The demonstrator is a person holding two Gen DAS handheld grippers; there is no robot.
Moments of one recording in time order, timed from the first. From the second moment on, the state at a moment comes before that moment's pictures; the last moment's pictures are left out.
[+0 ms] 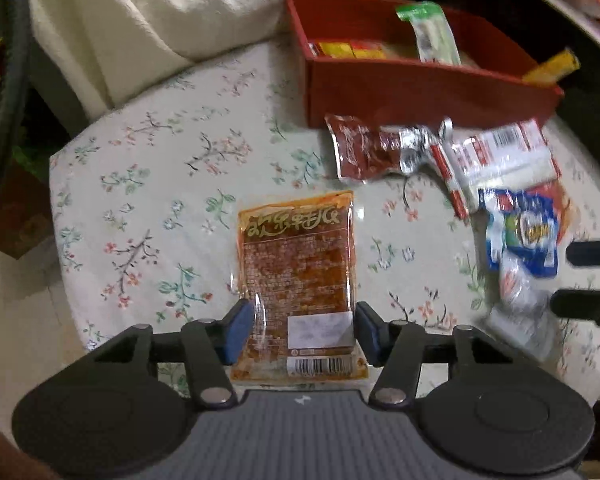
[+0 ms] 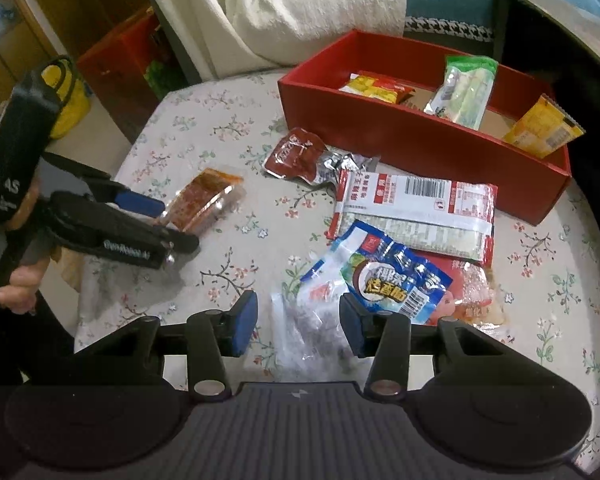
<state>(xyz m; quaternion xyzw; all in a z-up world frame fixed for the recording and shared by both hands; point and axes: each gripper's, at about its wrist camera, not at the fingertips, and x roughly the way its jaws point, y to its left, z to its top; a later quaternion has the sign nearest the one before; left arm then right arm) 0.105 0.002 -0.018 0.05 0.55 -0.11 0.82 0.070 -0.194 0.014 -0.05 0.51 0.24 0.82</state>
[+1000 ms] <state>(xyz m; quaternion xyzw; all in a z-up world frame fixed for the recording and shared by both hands) 0.126 0.019 -0.041 0.06 0.57 -0.05 0.82 0.061 -0.164 -0.036 -0.18 0.55 0.23 0.78</state>
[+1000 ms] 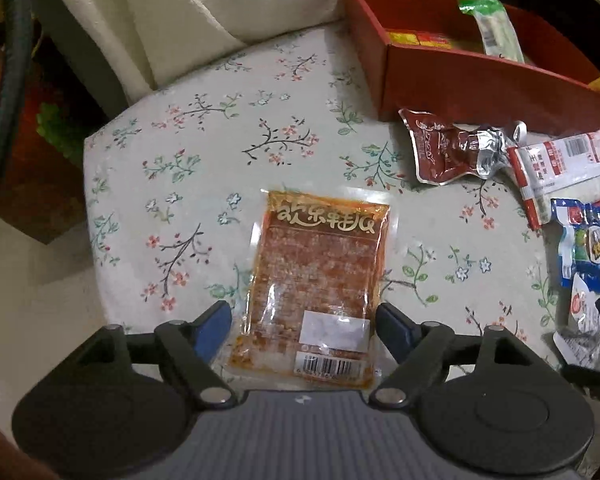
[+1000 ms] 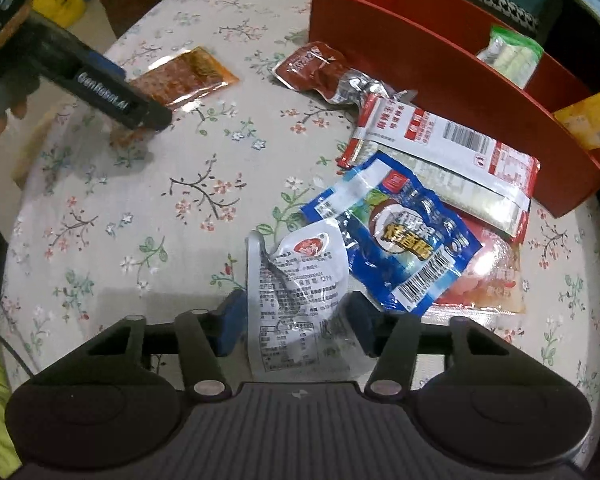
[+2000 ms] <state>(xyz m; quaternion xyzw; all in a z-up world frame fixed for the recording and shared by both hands) 0.144 0.003 0.040 -0.11 0.50 -0.18 0.84 0.110 -0.240 0.039 0.09 0.47 0.21 0.85</state>
